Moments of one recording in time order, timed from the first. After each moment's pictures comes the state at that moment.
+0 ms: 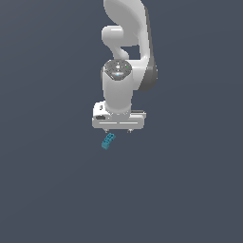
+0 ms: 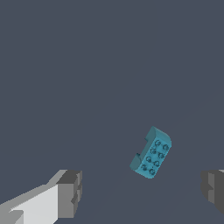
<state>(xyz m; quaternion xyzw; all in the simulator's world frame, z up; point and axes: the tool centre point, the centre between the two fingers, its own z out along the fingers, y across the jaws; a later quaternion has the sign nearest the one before) 0.001 -0.014 0.163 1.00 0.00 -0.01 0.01</state>
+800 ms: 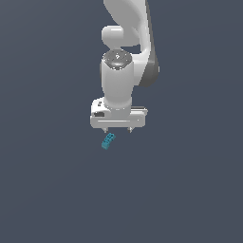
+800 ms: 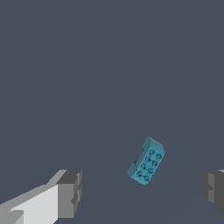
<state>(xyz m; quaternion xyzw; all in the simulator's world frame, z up) 0.015 -0.014 0.187 1.00 0.02 0.02 0.01</state>
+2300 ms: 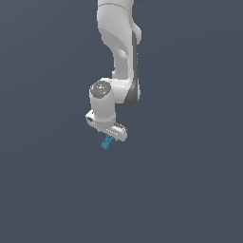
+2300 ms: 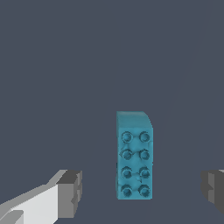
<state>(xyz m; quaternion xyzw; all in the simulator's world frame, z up) -0.032 -0.068 0.074 0.97 -0.25 0.00 0.00</state>
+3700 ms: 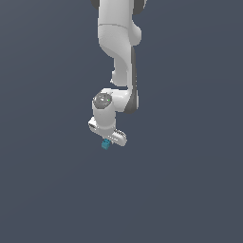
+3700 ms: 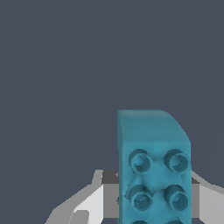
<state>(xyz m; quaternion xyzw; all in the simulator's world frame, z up) -0.034 -0.069 0.022 0.97 -0.25 0.00 0.00</state>
